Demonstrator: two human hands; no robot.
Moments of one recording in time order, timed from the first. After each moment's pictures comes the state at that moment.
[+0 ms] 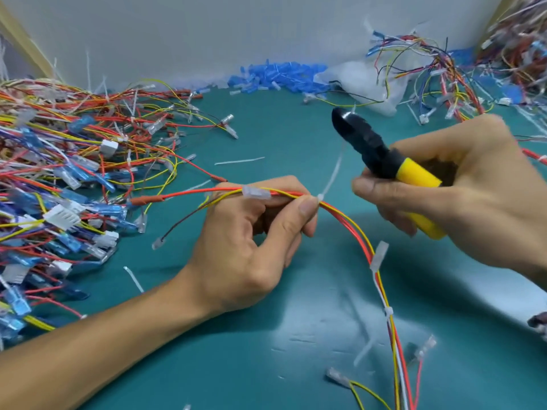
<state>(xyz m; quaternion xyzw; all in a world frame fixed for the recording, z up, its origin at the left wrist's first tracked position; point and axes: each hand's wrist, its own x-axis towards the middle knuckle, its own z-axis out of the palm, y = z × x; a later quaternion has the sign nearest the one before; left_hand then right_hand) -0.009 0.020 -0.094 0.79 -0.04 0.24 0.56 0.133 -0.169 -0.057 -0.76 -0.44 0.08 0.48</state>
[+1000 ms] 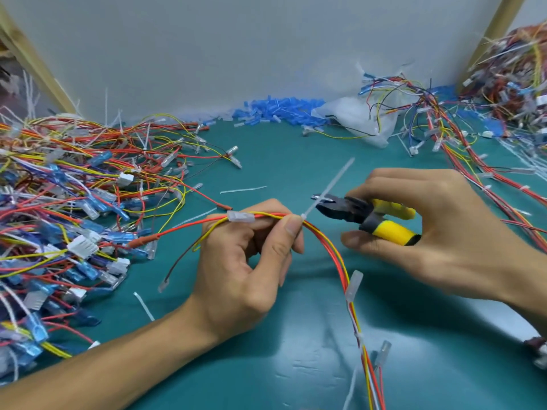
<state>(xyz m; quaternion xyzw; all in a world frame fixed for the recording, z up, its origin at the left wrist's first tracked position) -0.012 0.020 -0.092 0.77 -0.02 0.31 0.55 0.133 -0.167 -0.055 -0.76 -0.55 -0.02 0.35</state>
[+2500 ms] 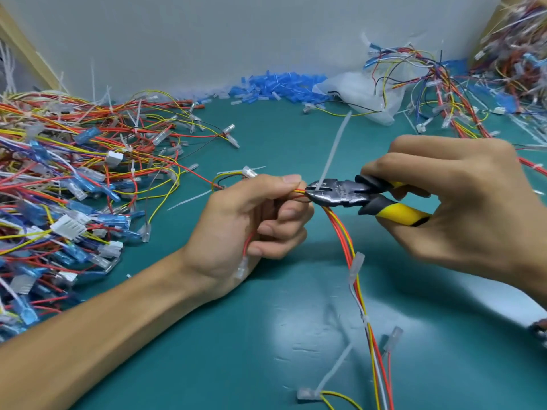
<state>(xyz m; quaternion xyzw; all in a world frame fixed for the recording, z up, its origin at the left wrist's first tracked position) 0.007 0.041 -0.081 0.53 -0.01 -0.07 0.85 0.142 -0.171 -0.063 -0.76 -0.57 -0.19 0.24</state>
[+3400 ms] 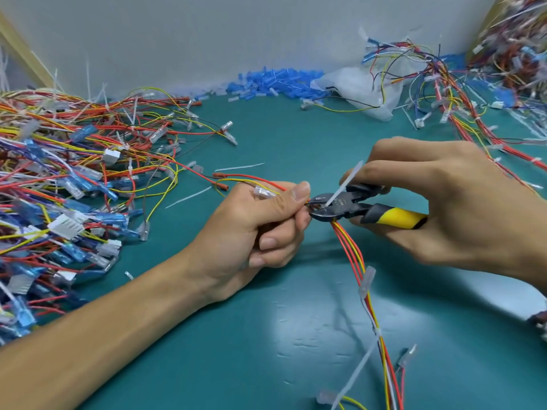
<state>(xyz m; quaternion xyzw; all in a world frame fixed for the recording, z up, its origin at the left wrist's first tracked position) 0.005 0.037 -0.090 0.56 0.02 -0.02 0.83 0.151 -0.173 -0.067 -0.76 -0.61 -0.09 0.22</state>
